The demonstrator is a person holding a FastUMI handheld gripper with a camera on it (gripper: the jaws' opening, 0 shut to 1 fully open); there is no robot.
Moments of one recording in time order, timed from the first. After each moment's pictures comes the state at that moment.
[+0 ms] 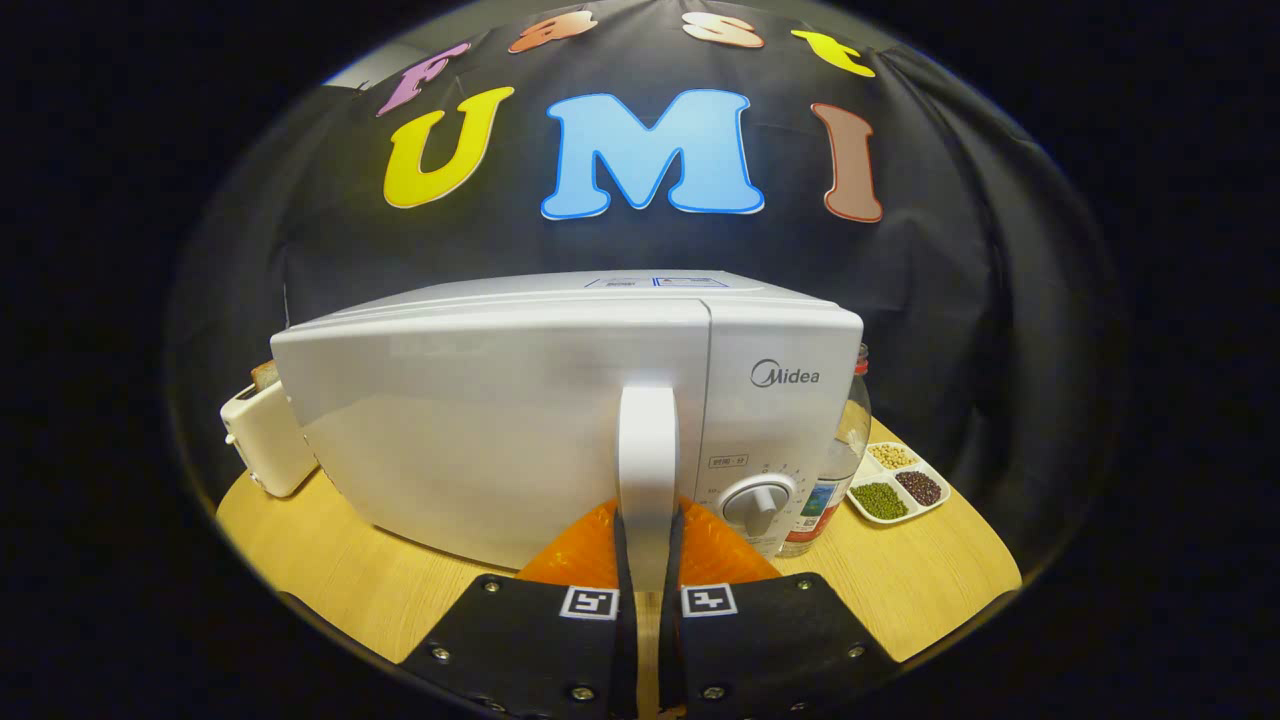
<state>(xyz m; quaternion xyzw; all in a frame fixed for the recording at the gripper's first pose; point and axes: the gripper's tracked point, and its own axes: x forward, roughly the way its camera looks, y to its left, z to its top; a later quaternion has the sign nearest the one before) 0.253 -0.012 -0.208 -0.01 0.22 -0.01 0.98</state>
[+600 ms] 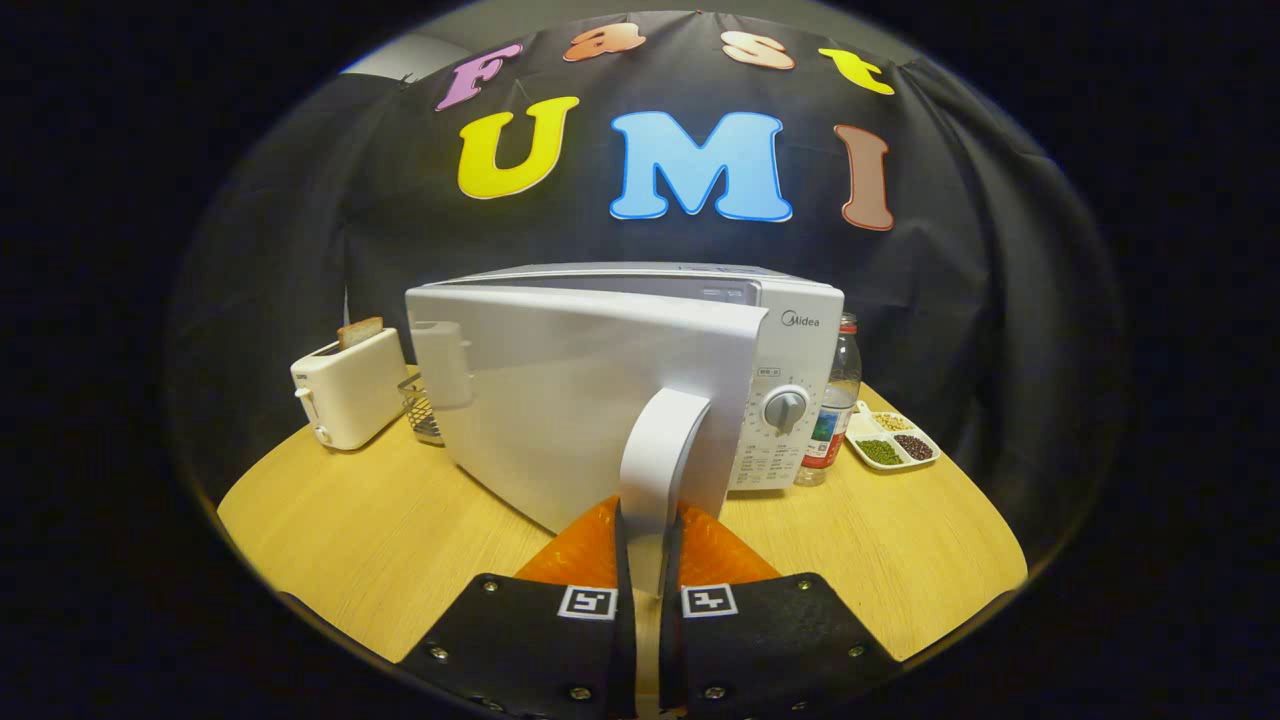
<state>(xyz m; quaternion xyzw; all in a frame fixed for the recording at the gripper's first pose) 0.123 0.052 -0.204 -0.03 0.22 0.06 0.97</state>
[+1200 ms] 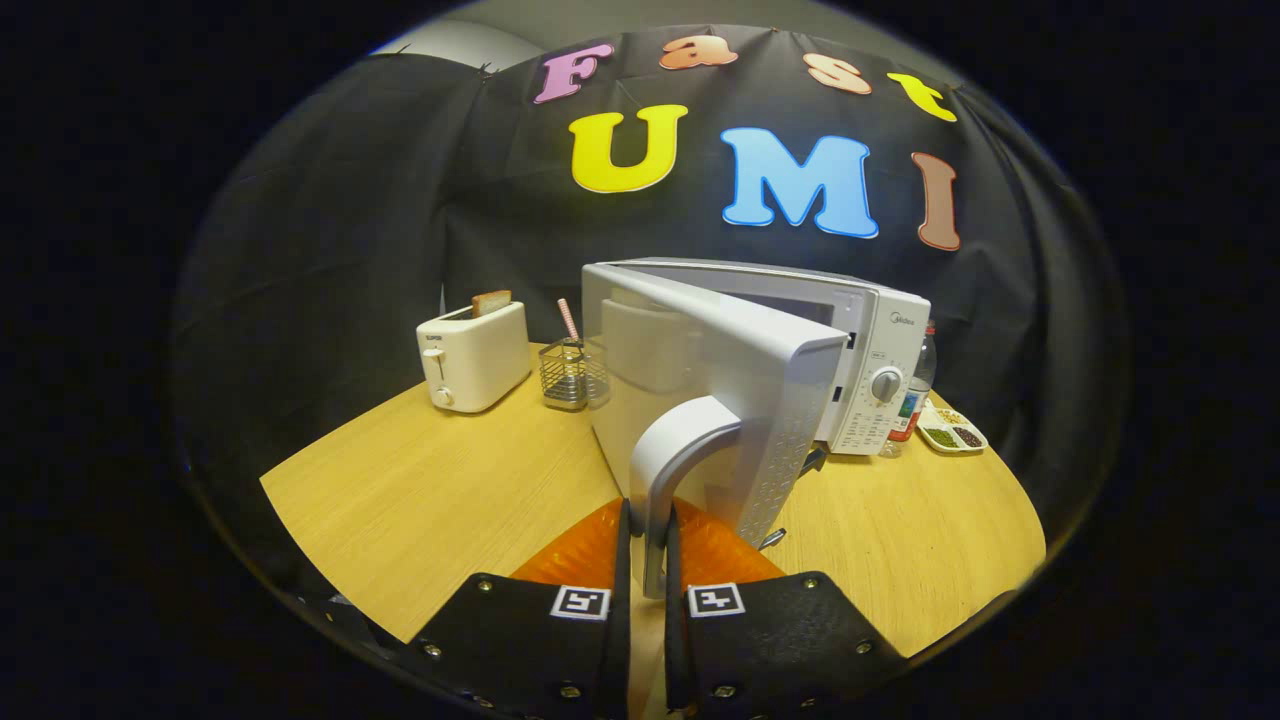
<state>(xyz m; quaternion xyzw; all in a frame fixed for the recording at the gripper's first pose) 0.025 0.166 -0.207 -0.06 0.22 0.14 0.96</state>
